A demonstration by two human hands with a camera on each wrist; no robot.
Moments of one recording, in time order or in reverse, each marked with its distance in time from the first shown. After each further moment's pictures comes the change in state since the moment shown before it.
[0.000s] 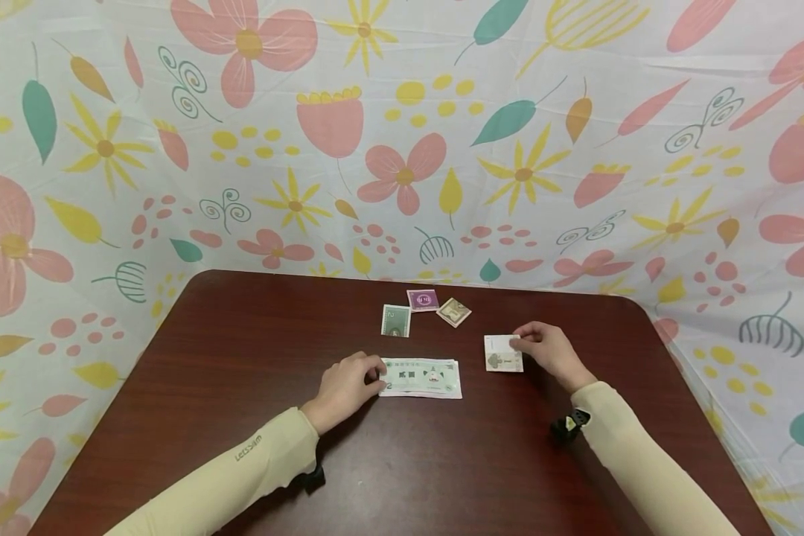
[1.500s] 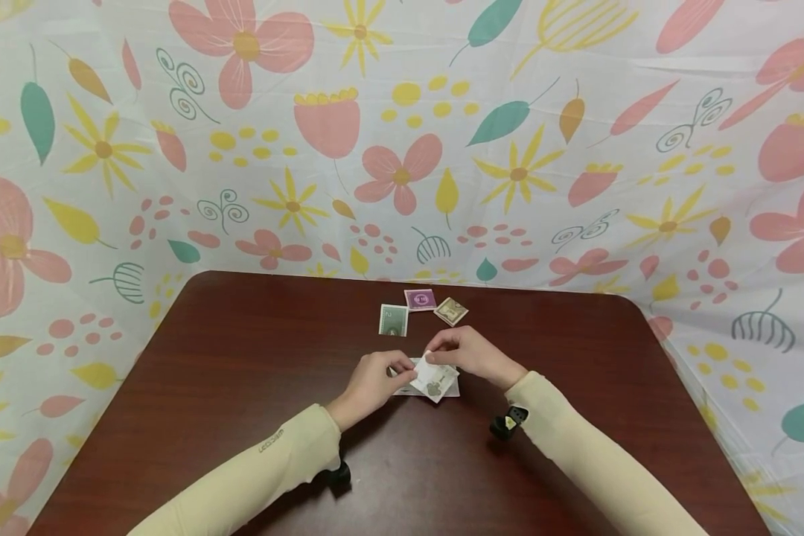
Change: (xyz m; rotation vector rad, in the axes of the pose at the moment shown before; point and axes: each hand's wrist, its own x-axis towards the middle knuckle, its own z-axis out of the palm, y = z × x) left_hand 0.018 0.037 0.013 -0.391 0.027 0.064; right_hand -0.005 -0.099 0.073 0.102 -0.350 -0.250
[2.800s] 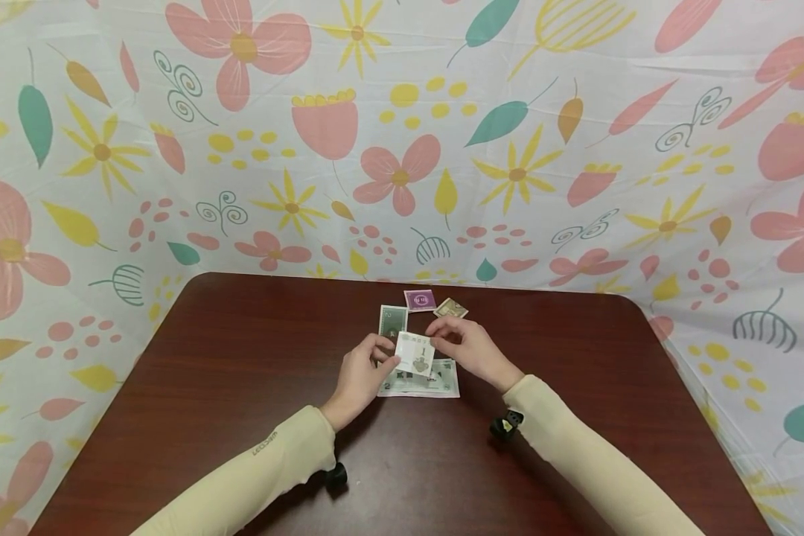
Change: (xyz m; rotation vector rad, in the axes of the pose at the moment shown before) left_hand -0.001 -0.007 -0.006 -0.074 0.244 -0.097; right_hand 0.005 0.006 0.004 -0.110 0.242 -0.168
